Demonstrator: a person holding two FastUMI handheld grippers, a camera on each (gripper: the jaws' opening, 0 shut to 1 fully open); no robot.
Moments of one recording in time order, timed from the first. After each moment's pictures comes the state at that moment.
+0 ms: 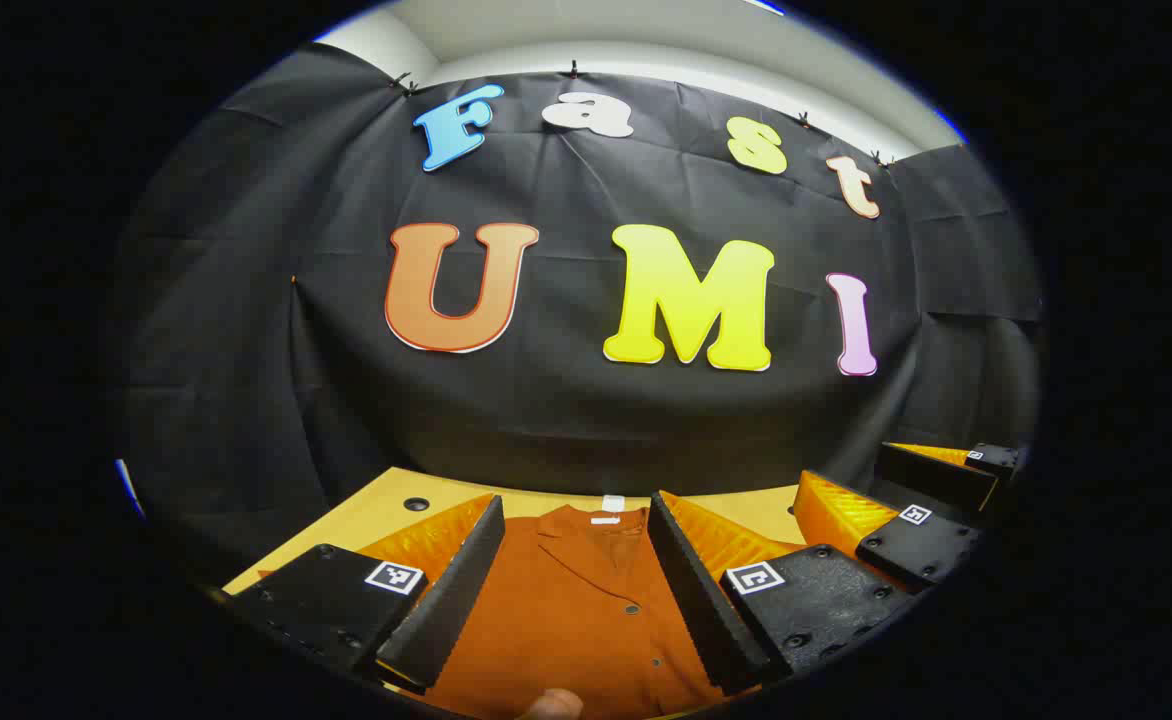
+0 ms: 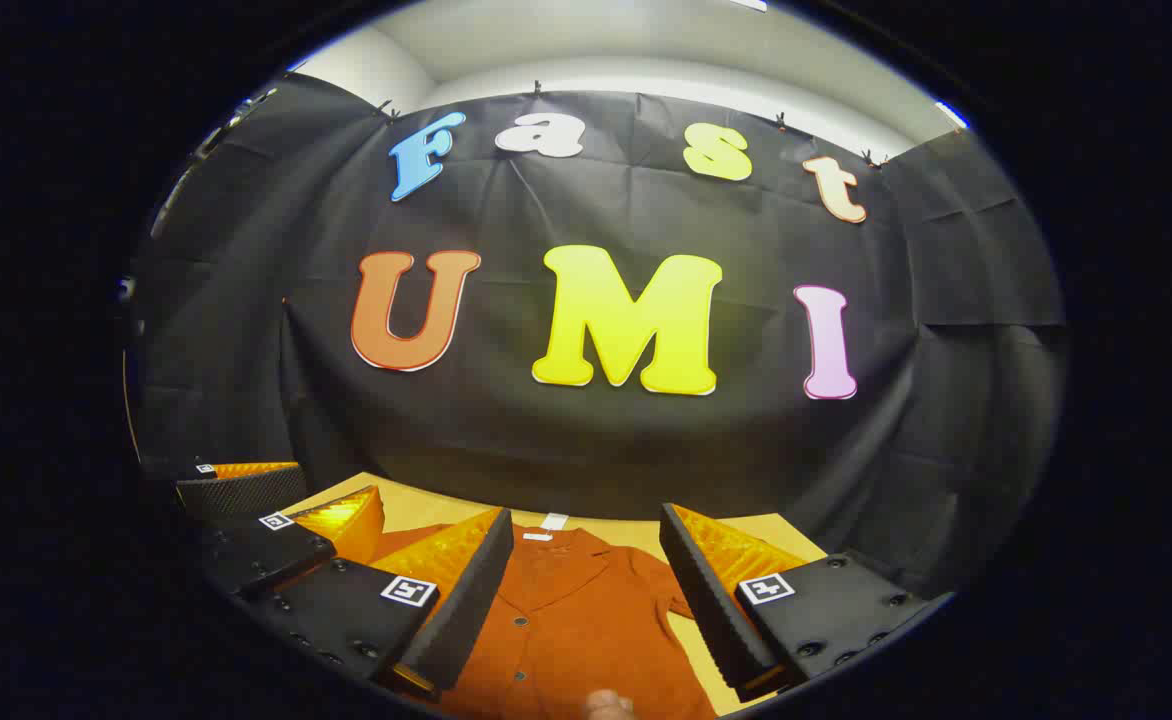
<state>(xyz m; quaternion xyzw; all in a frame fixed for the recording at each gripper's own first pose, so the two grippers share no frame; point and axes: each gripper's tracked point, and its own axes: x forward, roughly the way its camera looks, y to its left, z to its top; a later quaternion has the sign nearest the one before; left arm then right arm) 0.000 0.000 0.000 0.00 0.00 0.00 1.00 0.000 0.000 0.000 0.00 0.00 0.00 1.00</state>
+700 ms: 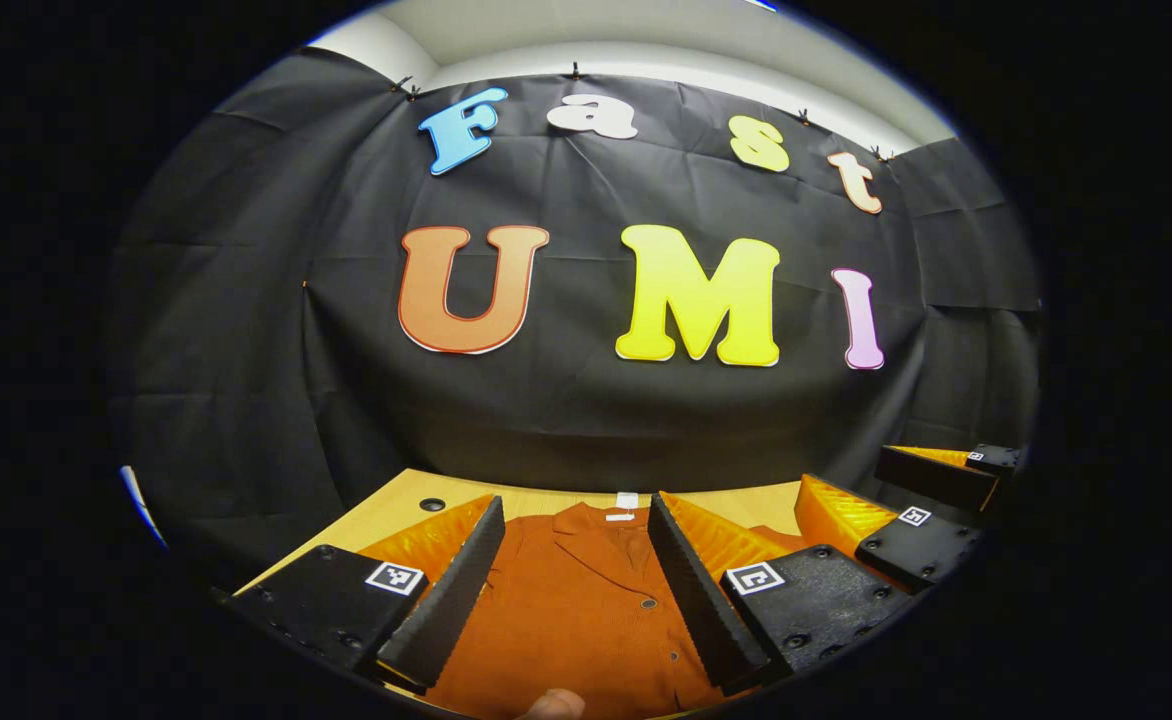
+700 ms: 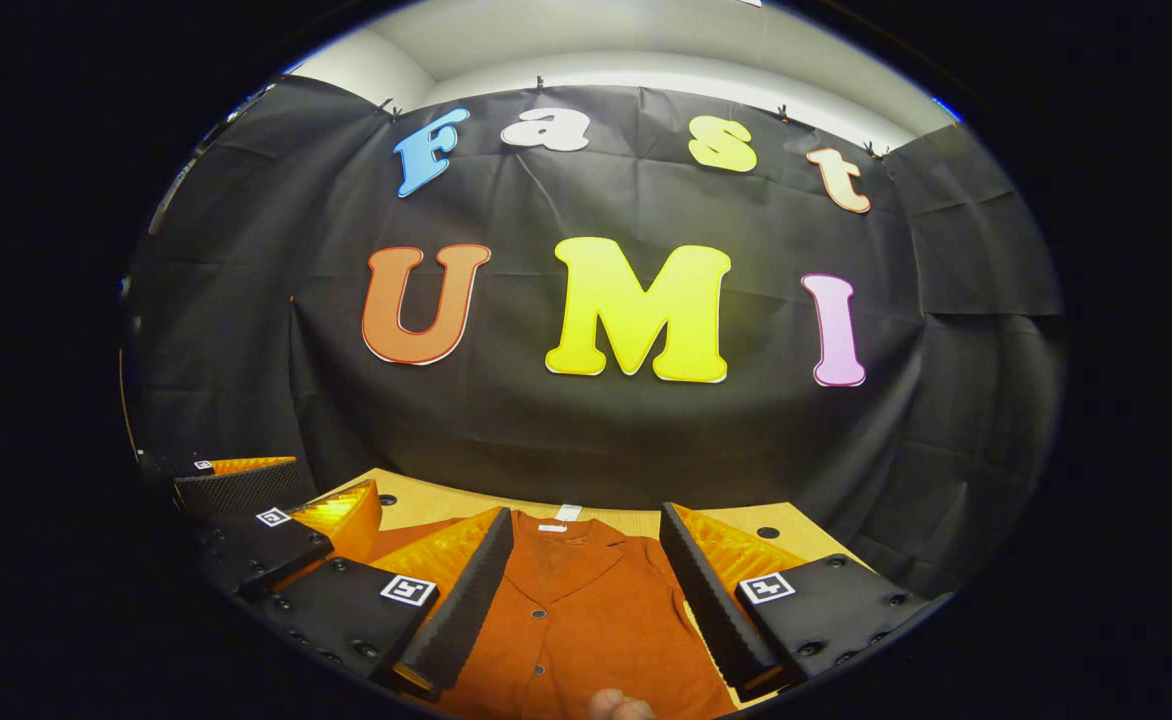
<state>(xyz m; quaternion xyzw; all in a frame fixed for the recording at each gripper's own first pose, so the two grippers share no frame) -0.009 0.008 -0.007 0.01 0.00 0.01 1.00 -0.006 0.003 -0.004 0.00 0.00 0.00 1.00</state>
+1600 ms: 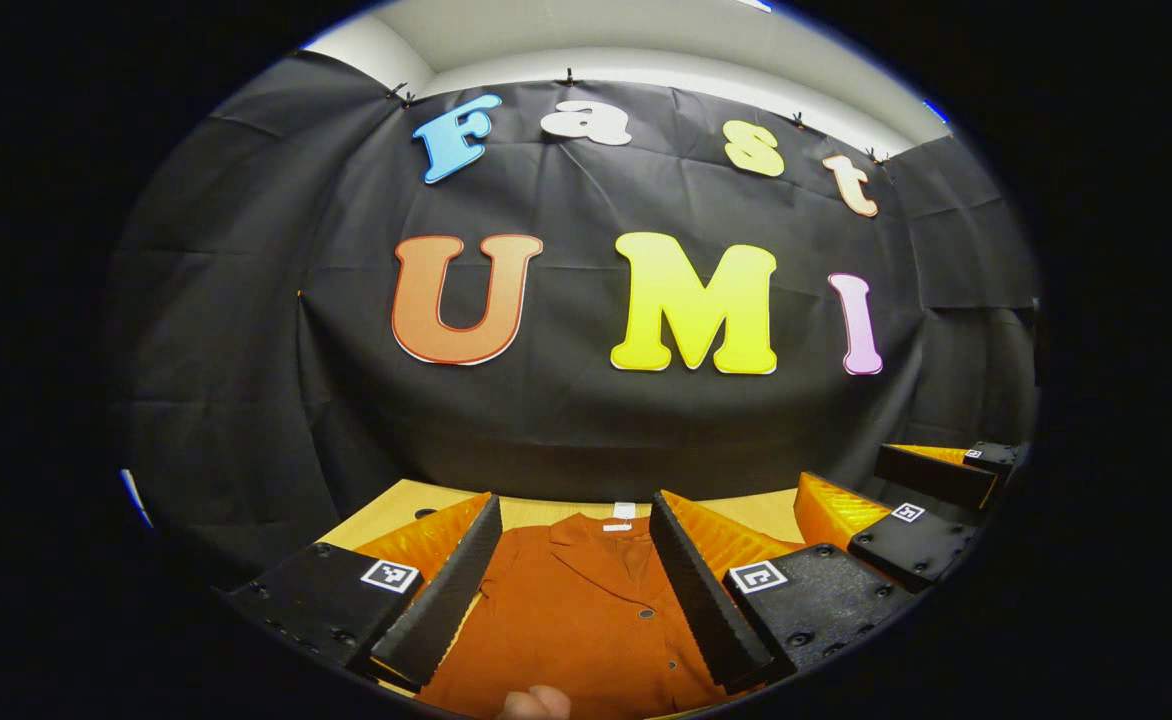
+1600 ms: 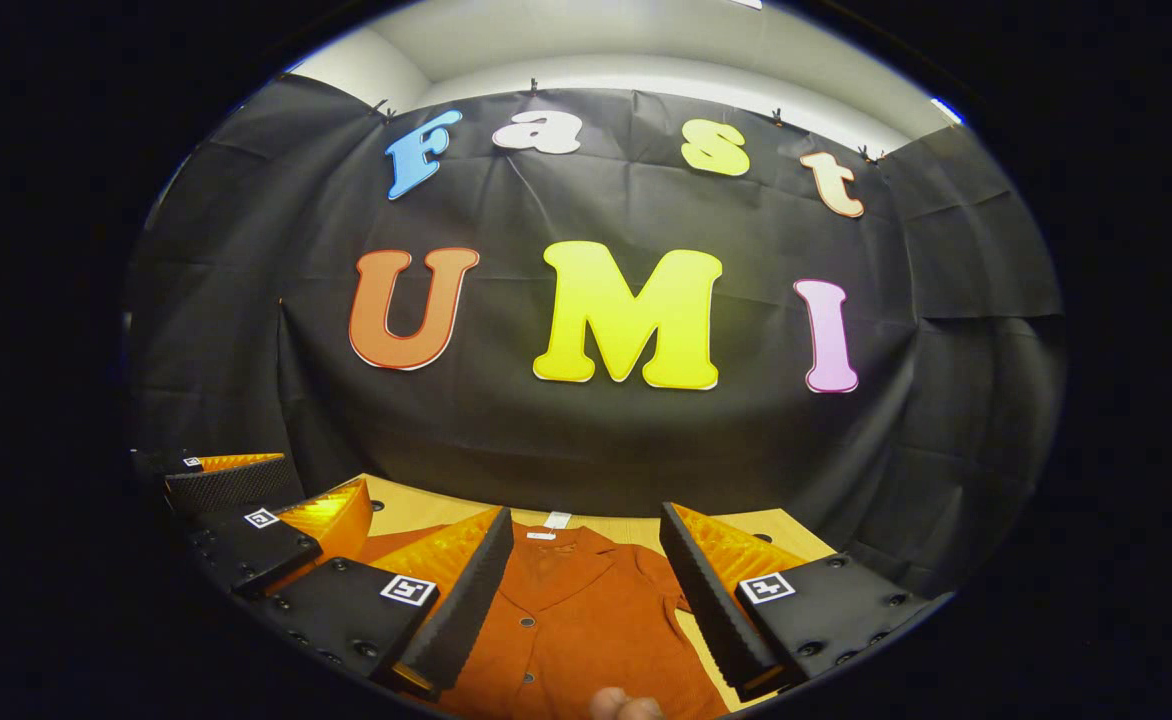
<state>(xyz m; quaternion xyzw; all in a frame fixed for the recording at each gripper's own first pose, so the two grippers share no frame) 0.001 0.001 0.001 0.01 -0.02 0.01 1.00 0.006 -0.007 0.002 0.00 -0.01 -0.01 1.00</state>
